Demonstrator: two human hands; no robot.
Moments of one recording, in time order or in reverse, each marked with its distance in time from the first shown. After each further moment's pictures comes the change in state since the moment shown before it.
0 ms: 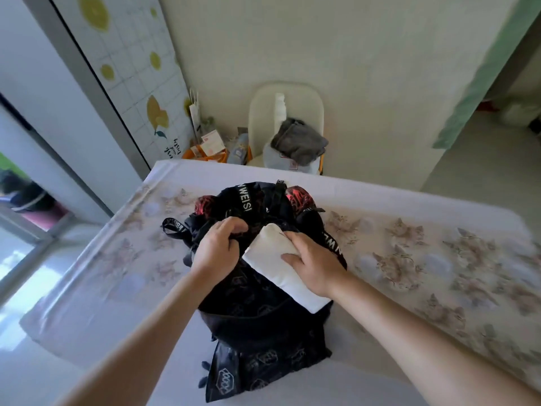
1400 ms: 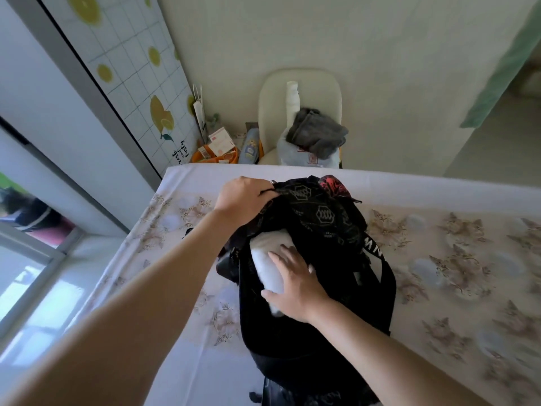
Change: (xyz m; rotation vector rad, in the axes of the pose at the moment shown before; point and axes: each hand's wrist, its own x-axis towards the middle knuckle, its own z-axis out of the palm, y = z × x) left_hand 0.163 -0.049 -0.049 0.399 -0.167 0.240; right_hand 0.099 -0.030 0.142 -0.203 -0.099 0.119
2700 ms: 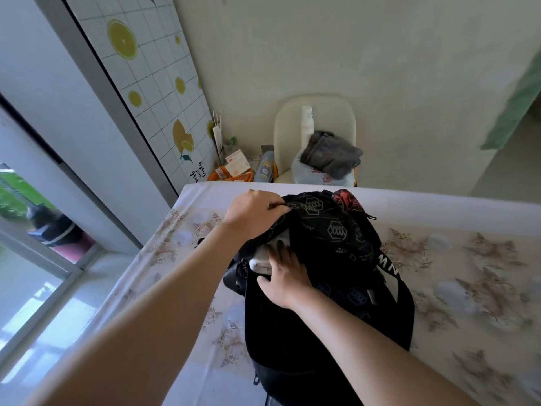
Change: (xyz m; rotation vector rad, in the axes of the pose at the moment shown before) left_hand -0.011 0.004 -0.003 -0.077 -0.025 -0.068; right_hand 0.078 -0.017 0.022 -0.059 0.084 0.034
